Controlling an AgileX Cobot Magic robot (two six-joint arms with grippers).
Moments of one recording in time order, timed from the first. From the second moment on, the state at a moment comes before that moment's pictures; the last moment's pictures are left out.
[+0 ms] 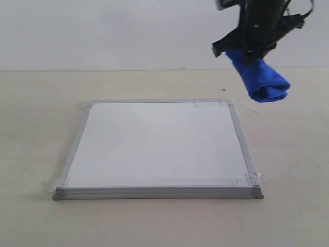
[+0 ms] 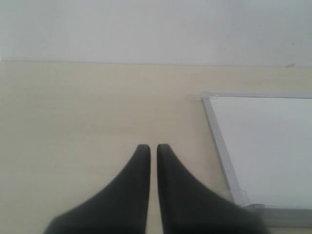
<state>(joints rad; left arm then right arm) 0.07 0.00 0.00 -0.04 0.31 0.01 0.21 1.99 -1.82 -0.30 1.10 0.18</state>
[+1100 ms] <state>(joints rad) 0.07 0.00 0.00 -0.04 0.31 0.01 0.06 1.99 -1.37 -0.04 0.78 0.13</state>
